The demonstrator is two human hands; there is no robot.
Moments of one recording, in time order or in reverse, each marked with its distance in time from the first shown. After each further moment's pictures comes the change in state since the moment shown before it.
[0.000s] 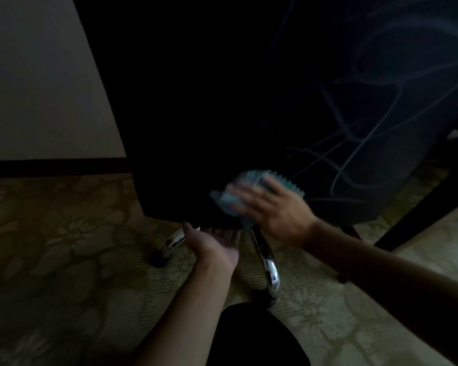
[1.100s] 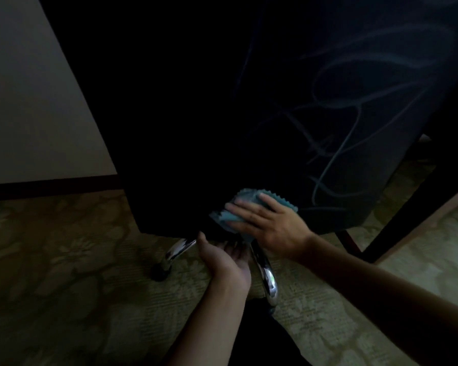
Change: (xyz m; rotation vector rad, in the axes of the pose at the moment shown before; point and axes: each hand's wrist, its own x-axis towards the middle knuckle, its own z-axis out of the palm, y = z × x) left_hand -0.041 -0.033 0.027 0.078 0.087 0.031; right_hand -0.030 0.002 -0.004 -0.067 -0.125 0.018
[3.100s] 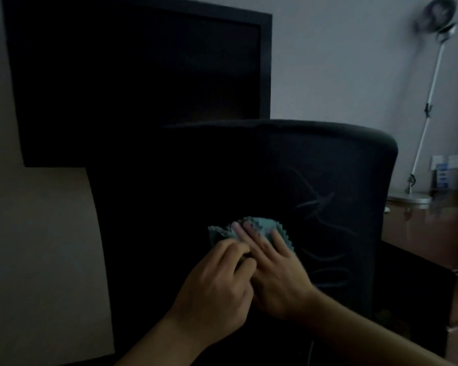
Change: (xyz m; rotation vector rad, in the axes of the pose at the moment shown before) left_hand -0.160 0.155 0.201 1.660 -0.665 2.495; right_hand 0.133 0.193 -0.176 -0.249 0.330 0.314
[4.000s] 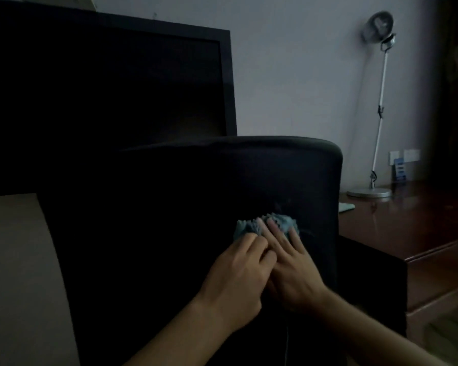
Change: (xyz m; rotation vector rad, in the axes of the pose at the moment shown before) left_hand 0.073 0.042 0.011 -0.040 -0.267 0.153; right_hand -0.050 0.063 -0.002 0.000 0.025 0.188
